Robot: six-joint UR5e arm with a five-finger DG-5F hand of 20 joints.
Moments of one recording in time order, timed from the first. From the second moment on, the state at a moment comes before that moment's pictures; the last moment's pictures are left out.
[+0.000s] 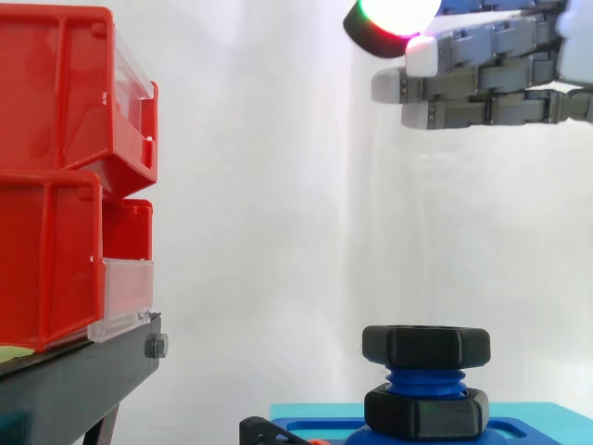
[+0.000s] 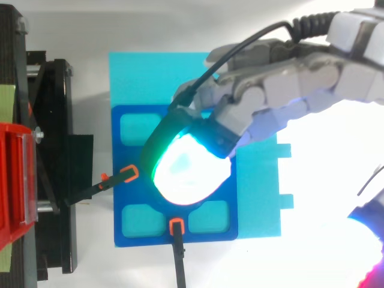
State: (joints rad) arm 0.13 -1.94 -1.47 -2.72 -1.41 -0.50
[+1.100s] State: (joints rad) arm 0.16 -2.10 -1.41 -2.57 -1.45 -0.83
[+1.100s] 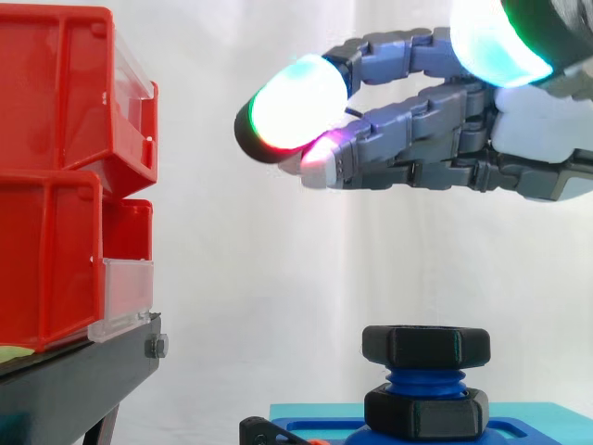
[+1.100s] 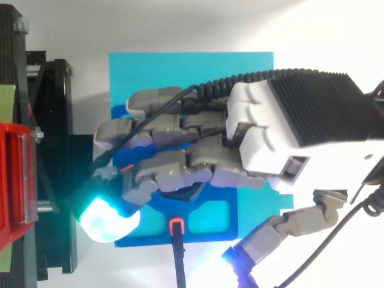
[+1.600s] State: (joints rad) arm 0.15 -2.10 -1.41 -2.64 -1.54 -0.94
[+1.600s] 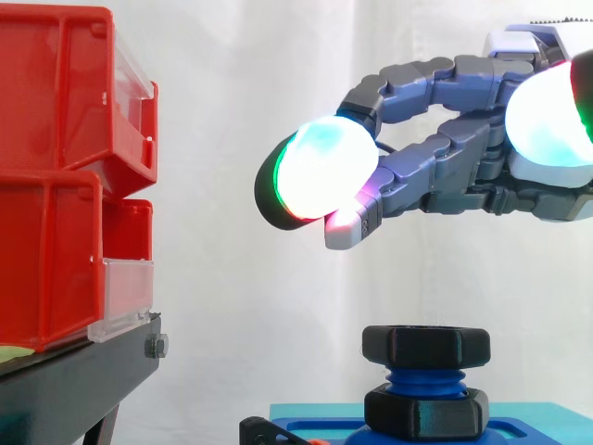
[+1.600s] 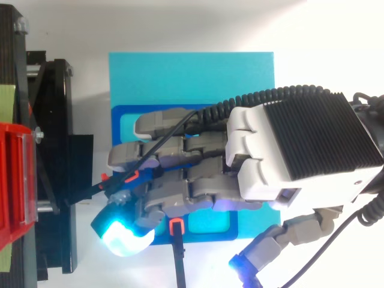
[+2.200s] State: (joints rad) arm 0.12 -2.10 -1.39 -2.58 -1.58 -1.09
